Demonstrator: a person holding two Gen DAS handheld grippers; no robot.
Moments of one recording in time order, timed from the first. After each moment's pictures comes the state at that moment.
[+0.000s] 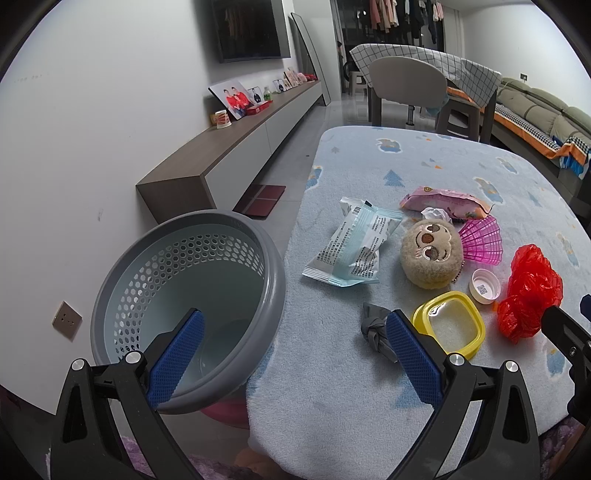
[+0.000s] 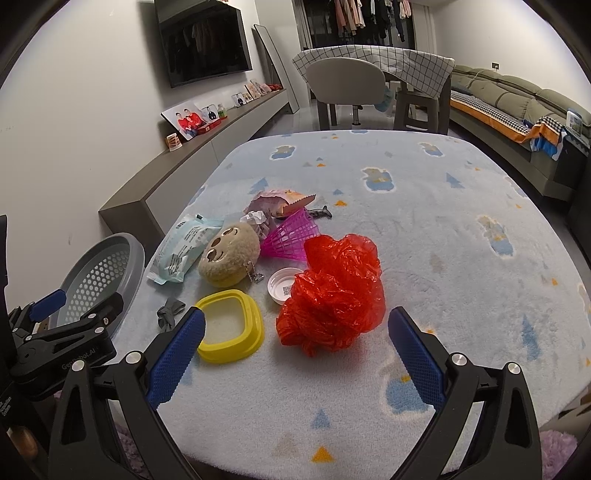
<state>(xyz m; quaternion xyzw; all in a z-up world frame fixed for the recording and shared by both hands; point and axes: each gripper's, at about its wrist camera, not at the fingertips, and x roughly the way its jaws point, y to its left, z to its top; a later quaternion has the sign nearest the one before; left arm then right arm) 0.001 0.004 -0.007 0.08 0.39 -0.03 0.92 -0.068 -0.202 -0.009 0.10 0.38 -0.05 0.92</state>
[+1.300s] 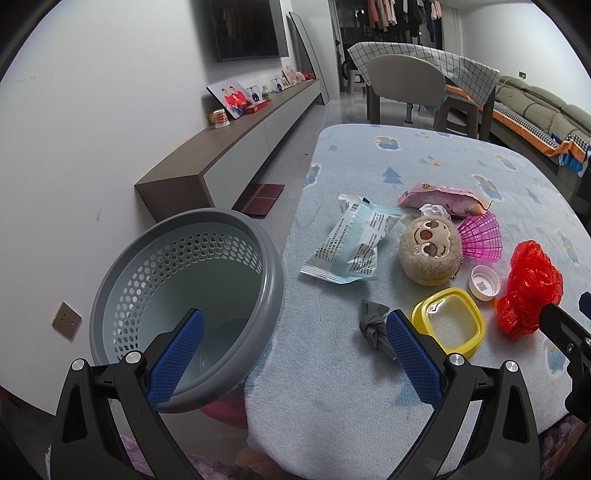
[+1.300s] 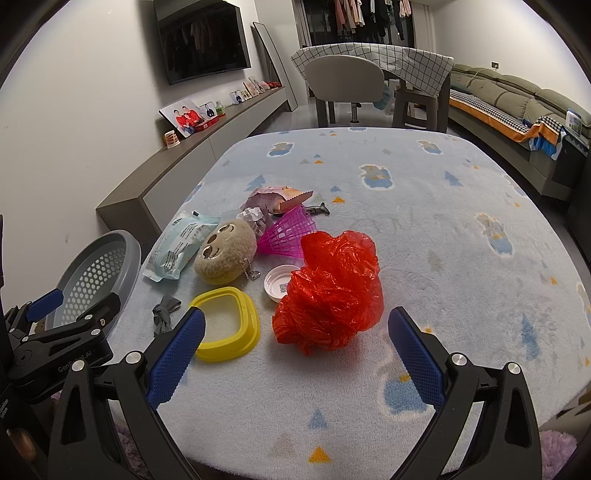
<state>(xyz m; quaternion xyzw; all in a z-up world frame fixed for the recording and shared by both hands) -0.001 0.002 -0.010 0.08 0.39 -0.03 0.92 -0.070 -0.204 -0.011 0.10 0.38 -0.05 0.92</state>
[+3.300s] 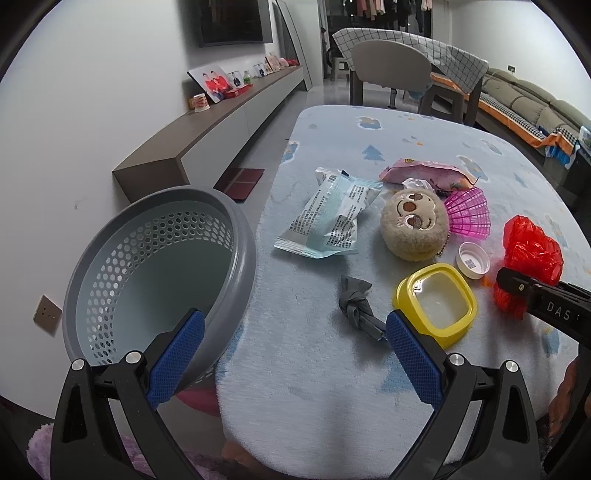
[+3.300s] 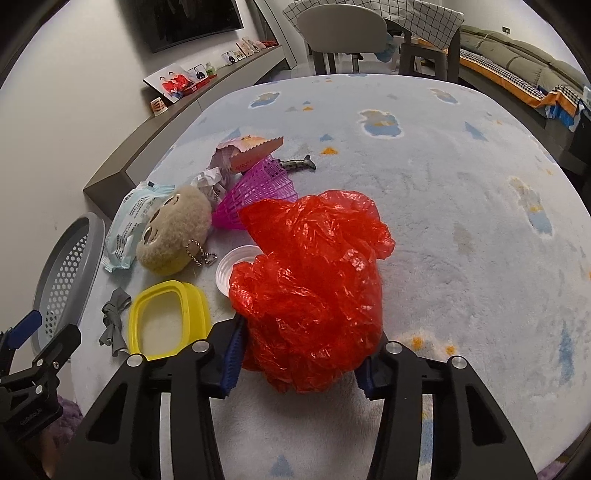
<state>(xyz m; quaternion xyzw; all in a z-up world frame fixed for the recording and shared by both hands) -0.002 -0.003 -0.029 0.07 0.42 -0.07 0.90 -0.018 -0.241 -0.058 0.13 0.46 -0.04 0.88</state>
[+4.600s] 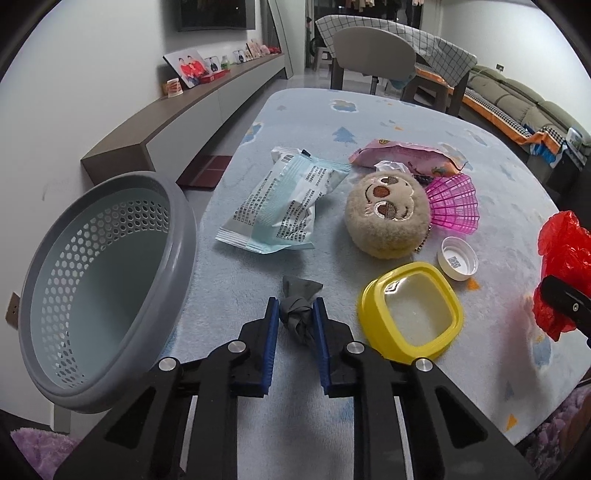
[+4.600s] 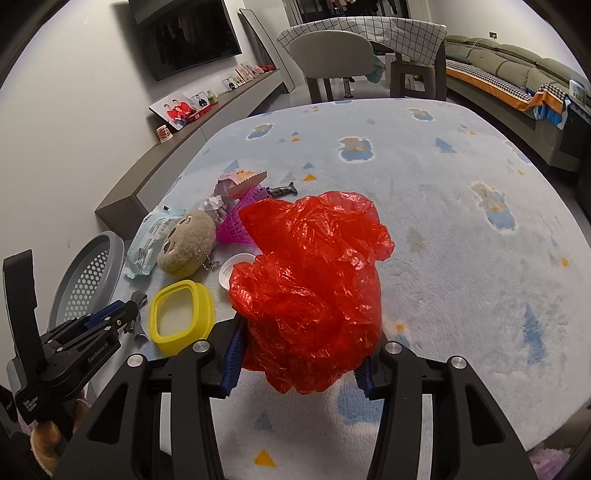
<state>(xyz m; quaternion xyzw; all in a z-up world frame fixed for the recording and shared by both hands) 0.016 -0.026 -0.055 0.05 0.44 -0.11 0.89 -0.061 -0.257 -0.032 0.15 0.42 -0.04 0.90</state>
